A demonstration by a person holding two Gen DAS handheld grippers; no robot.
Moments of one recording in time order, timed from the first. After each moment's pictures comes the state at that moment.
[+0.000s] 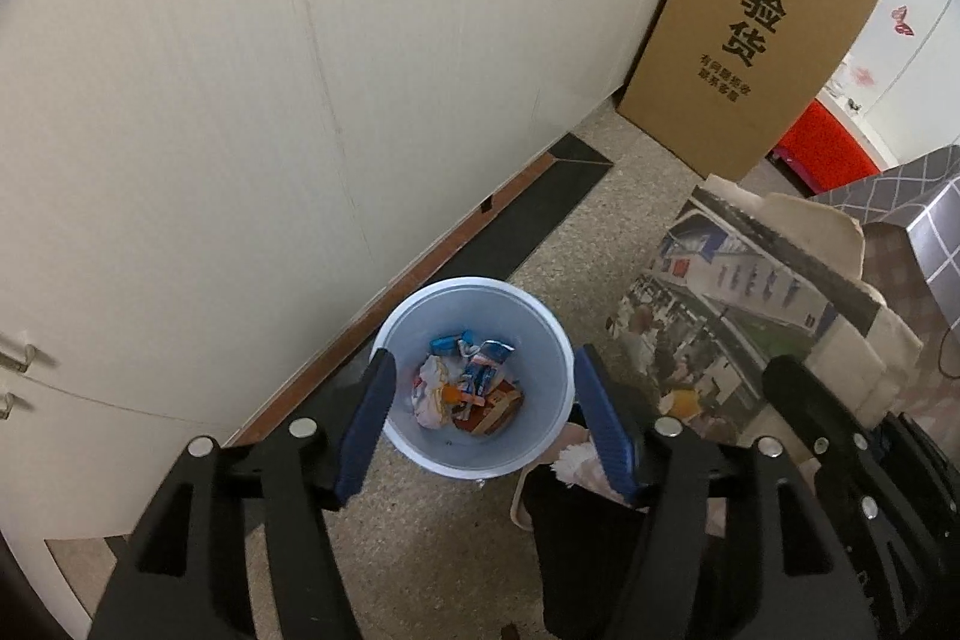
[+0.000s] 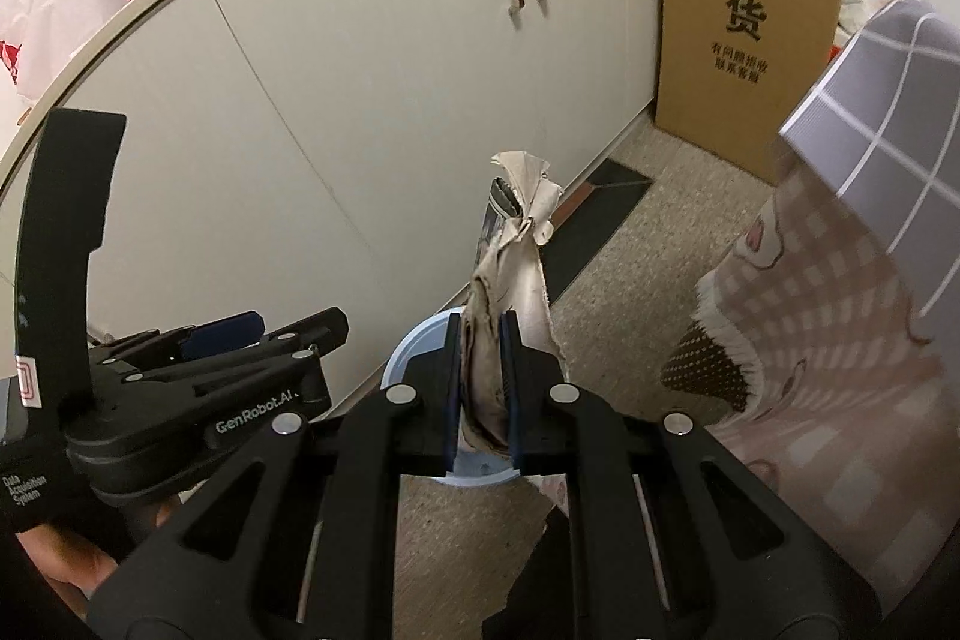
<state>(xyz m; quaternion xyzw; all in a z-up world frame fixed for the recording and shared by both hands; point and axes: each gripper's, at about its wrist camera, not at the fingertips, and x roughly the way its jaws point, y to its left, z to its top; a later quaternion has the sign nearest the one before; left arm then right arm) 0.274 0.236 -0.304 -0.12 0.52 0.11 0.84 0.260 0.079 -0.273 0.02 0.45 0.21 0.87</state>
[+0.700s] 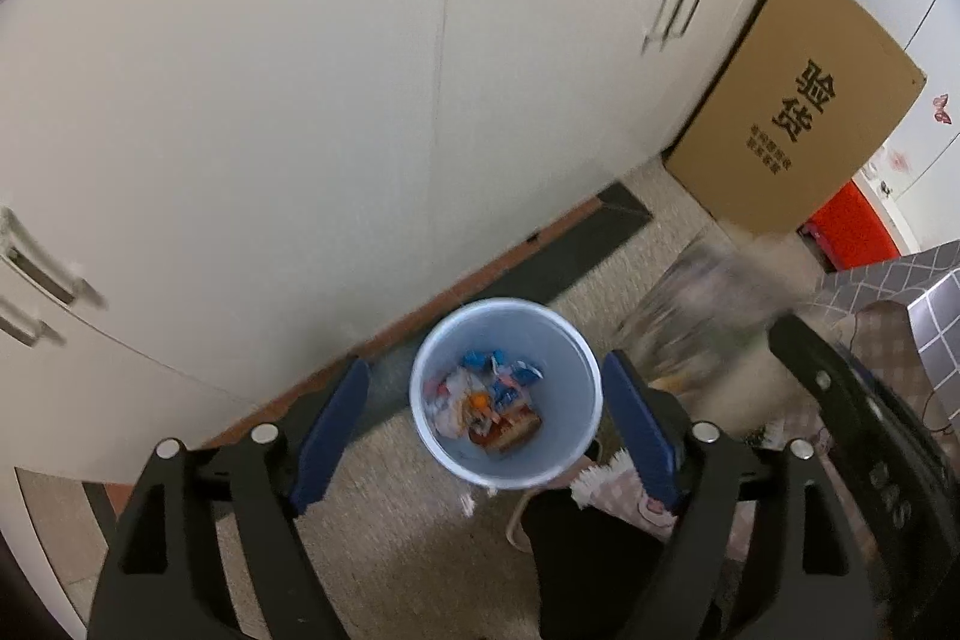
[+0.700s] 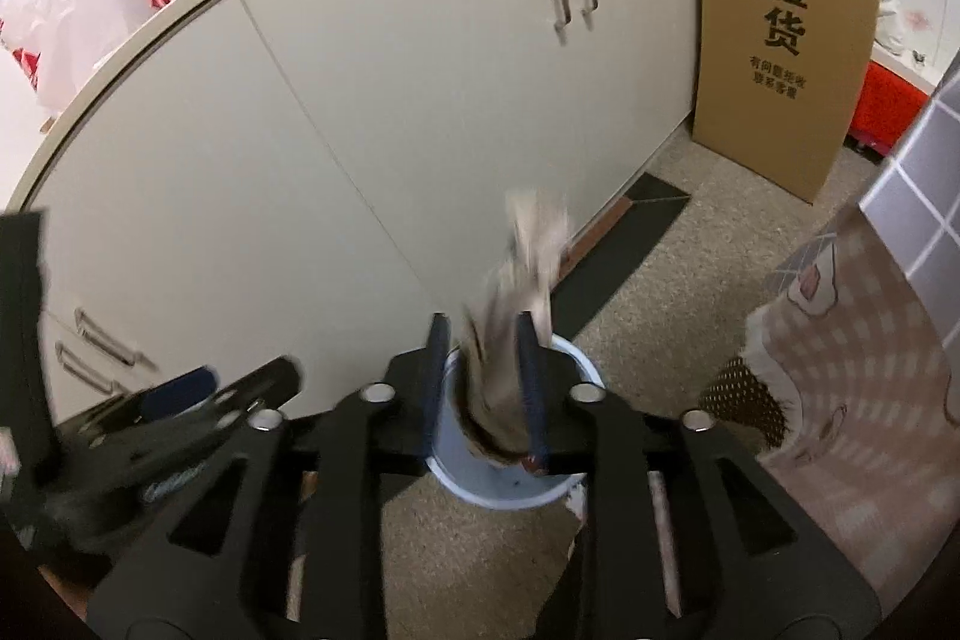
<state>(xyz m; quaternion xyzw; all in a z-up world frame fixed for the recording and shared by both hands) 0.237 0.272 -0.275 -0.17 0.47 0.18 0.85 0.282 0.108 -0.260 0.03 0.44 0.24 0.87</state>
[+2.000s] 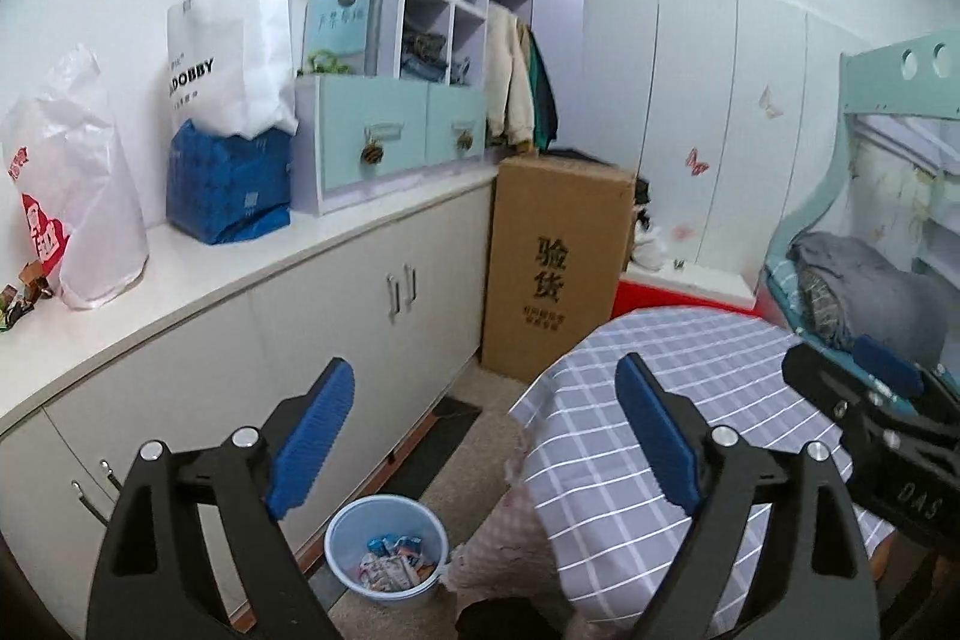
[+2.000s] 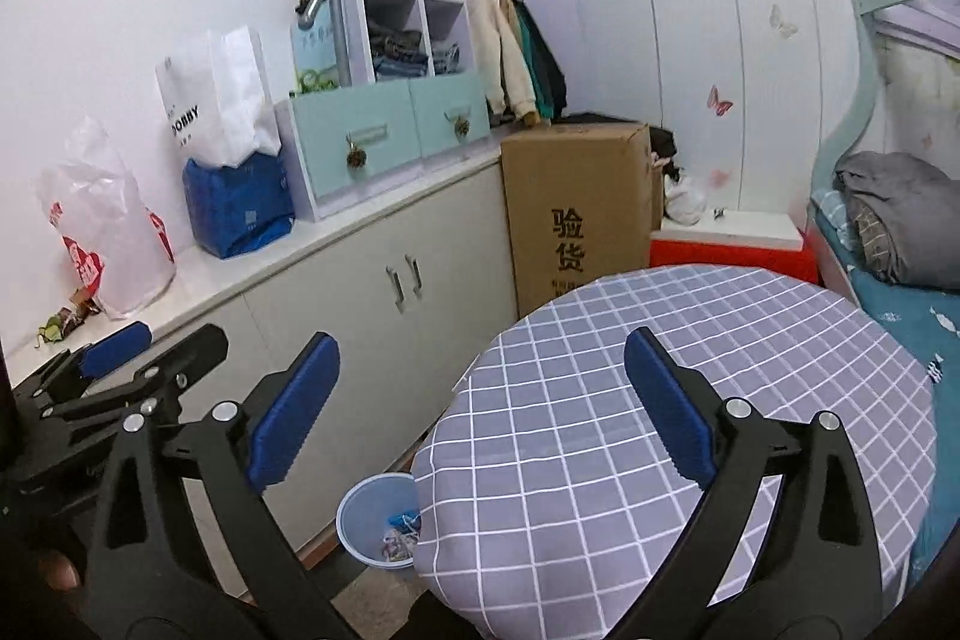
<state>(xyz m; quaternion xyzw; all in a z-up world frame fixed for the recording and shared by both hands) 0.051 0.067 0.004 -0.03 0.20 0.00 0.98 0.036 -0.122 0.006 0.06 0.18 0.08 0.98</state>
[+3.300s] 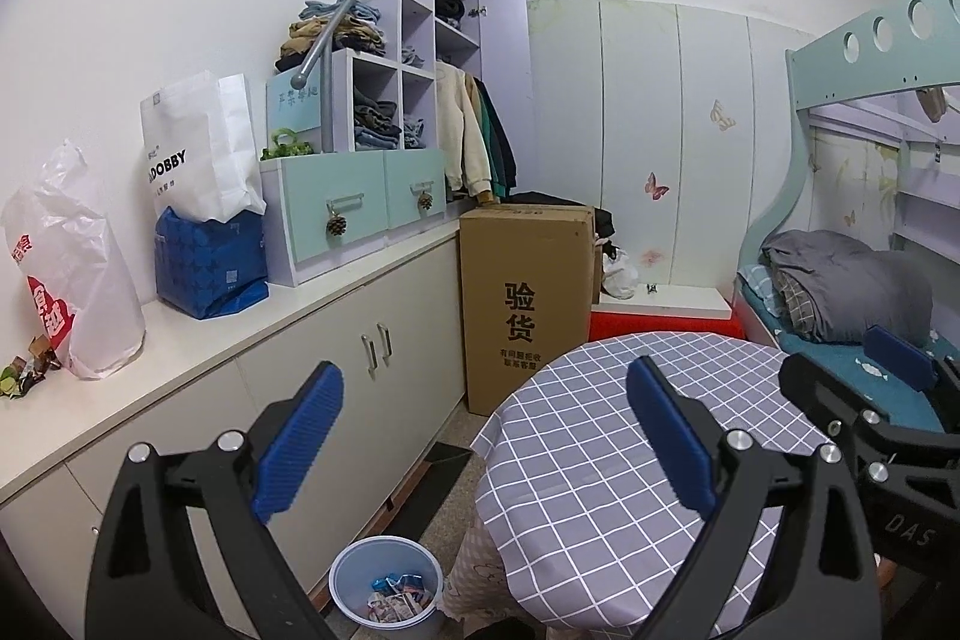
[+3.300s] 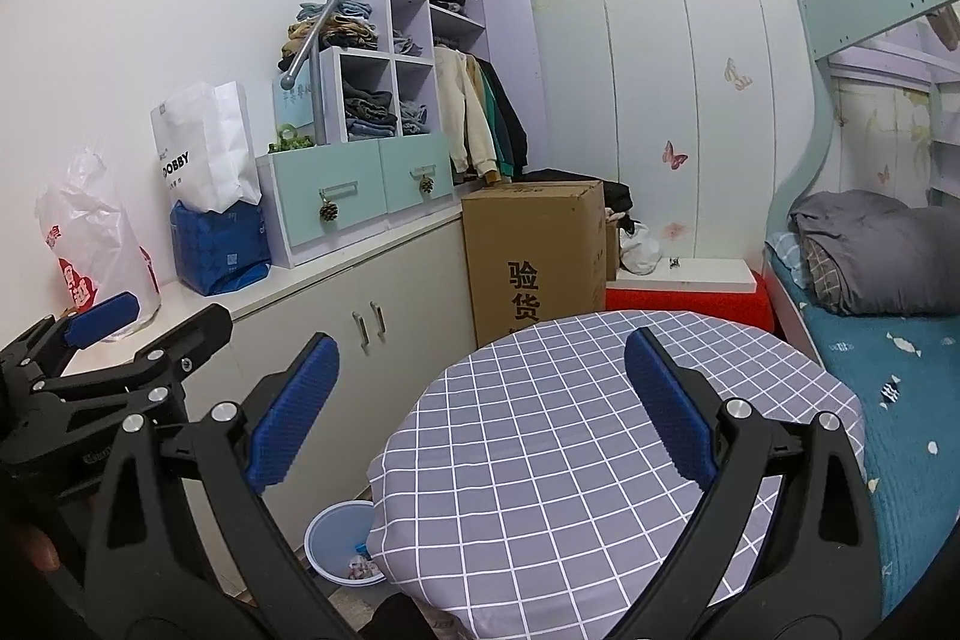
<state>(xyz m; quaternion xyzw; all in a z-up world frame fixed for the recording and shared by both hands) -0.004 0.006 0.032 0.03 0.14 -0.03 0.99 -0.036 -0.166 0.028 0.05 0.12 0.04 0.99</state>
